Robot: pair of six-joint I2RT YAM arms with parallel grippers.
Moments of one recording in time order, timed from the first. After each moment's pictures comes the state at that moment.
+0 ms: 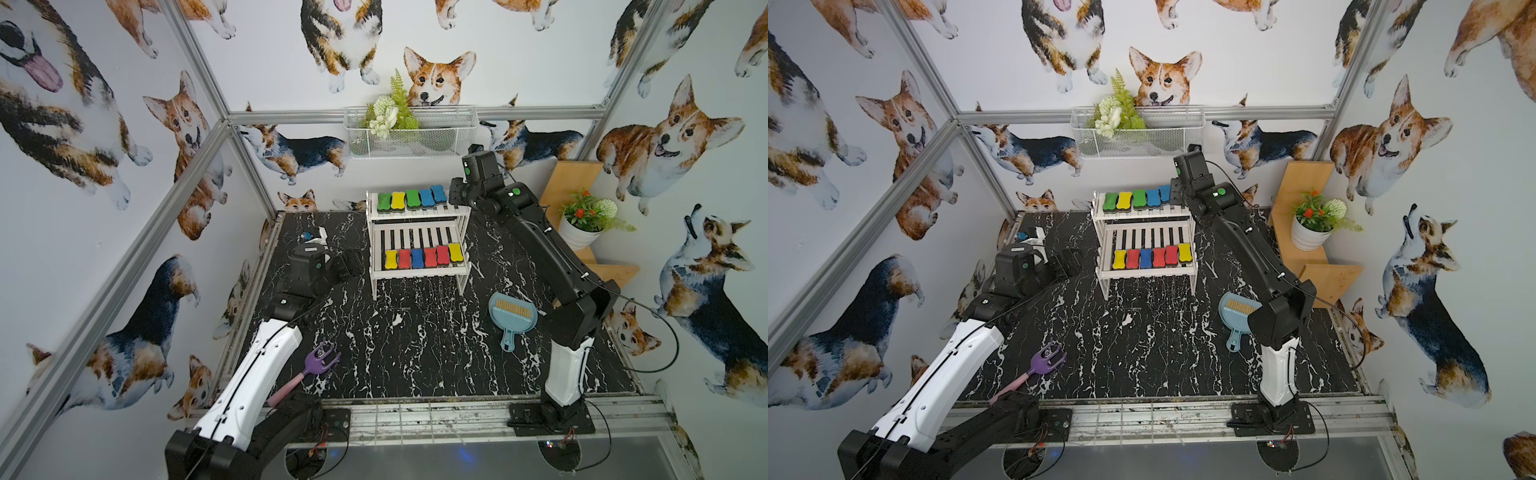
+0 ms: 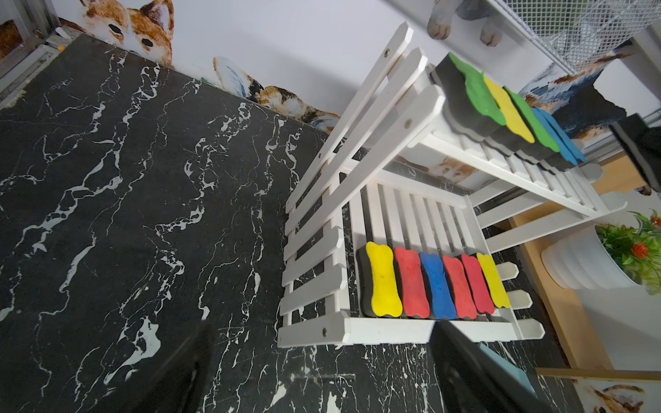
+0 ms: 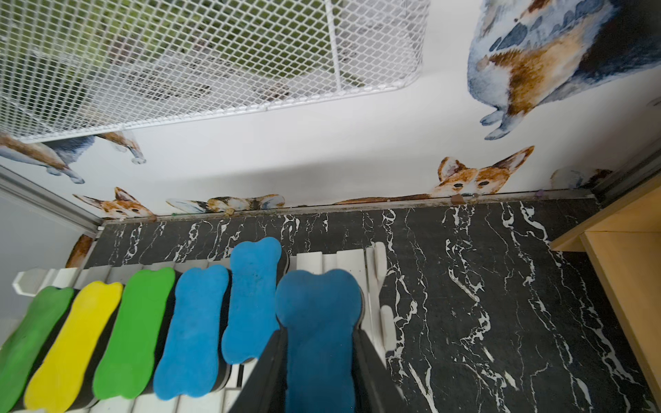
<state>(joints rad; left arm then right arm) -0.21 1.03 0.92 -0.37 0.03 -0.52 0.45 1.90 2.18 -0.84 0.29 0.39</state>
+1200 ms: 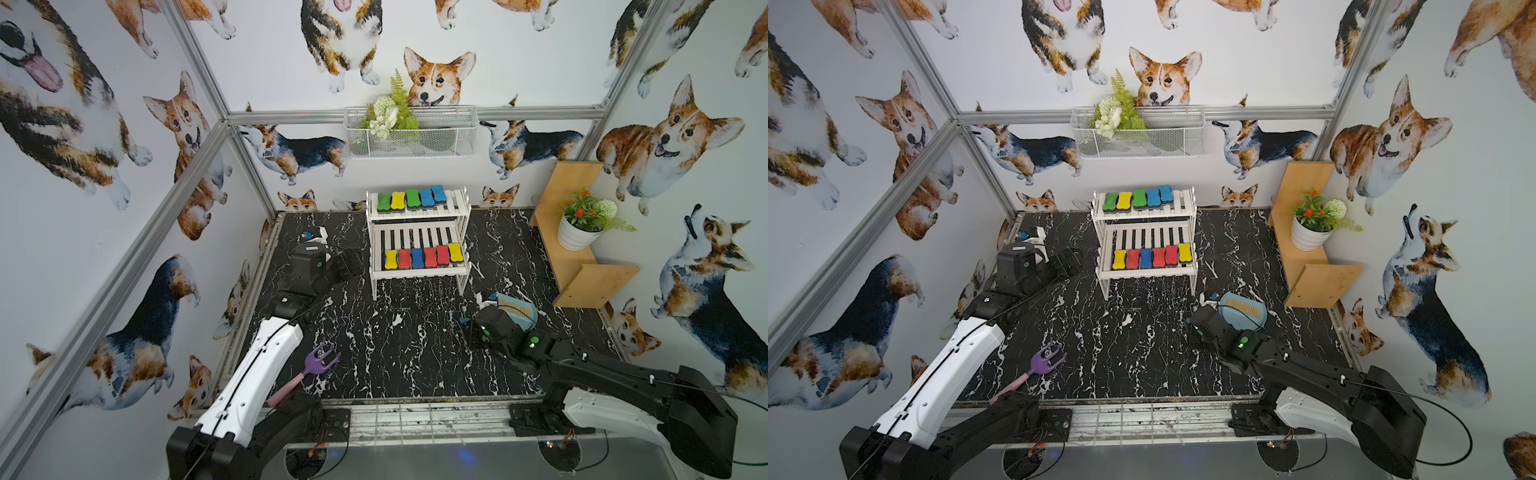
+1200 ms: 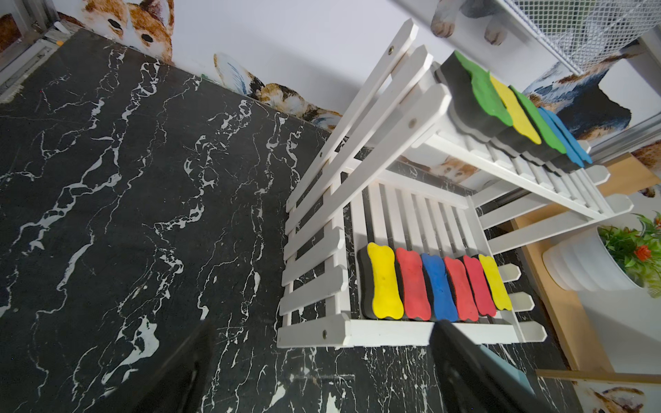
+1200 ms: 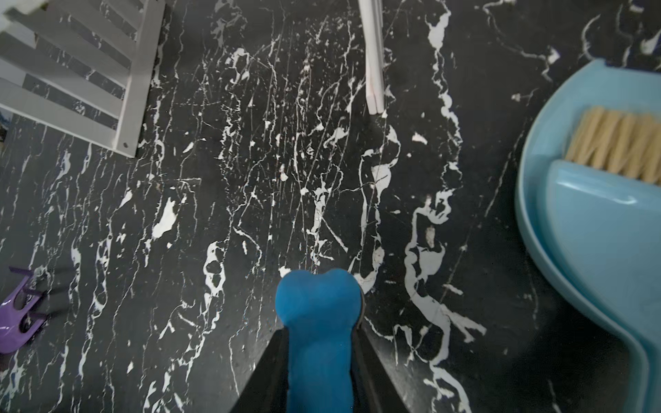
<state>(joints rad) -0.21 1.05 0.93 -0.37 0.03 -0.53 0.81 1.06 0.46 -0.22 0.27 0.81</state>
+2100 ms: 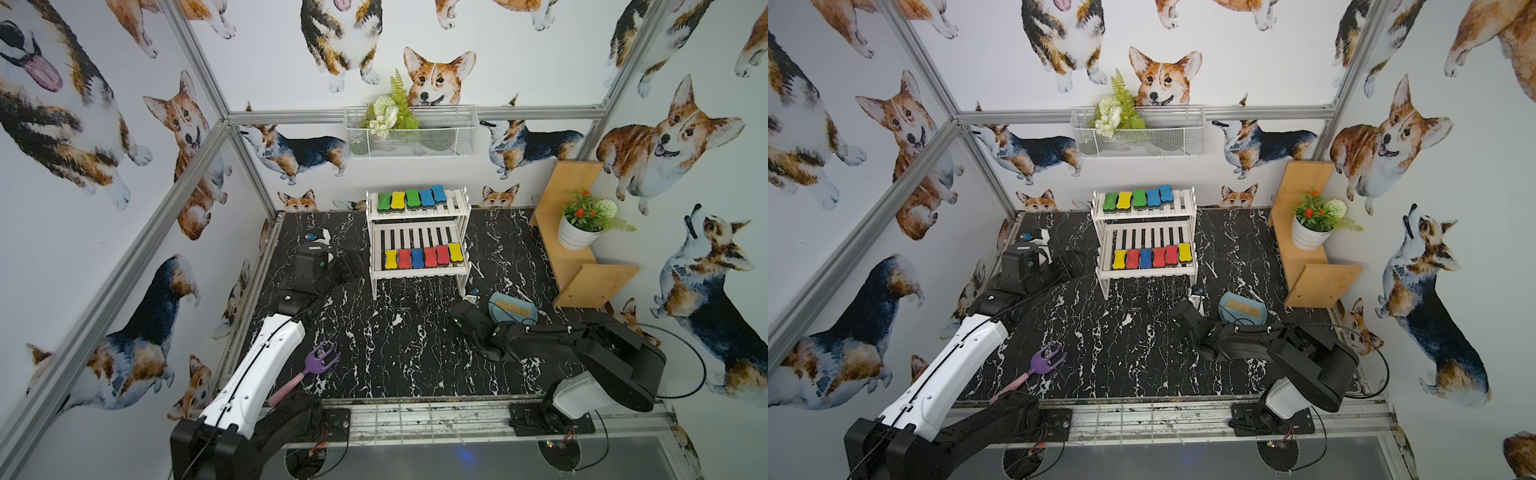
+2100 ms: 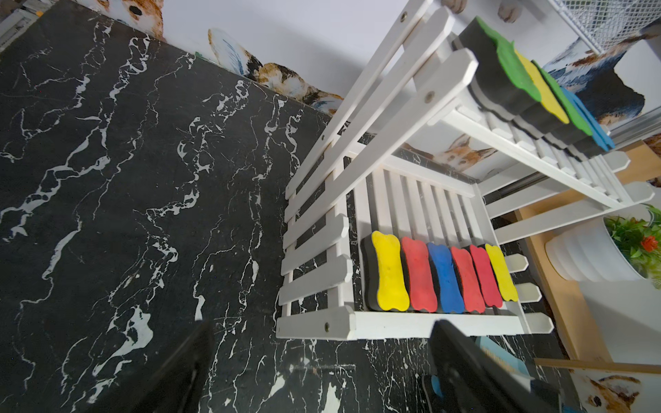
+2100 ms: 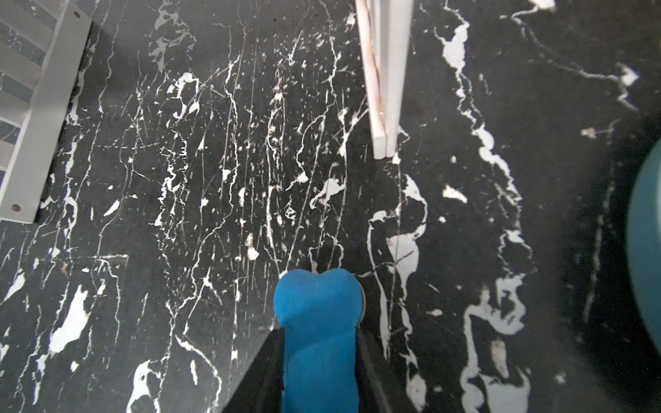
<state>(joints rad) -0.21 1.08 0.91 -0.37 0.06 -0.53 0.81 1.50 0.53 0.11 0.39 0.81</state>
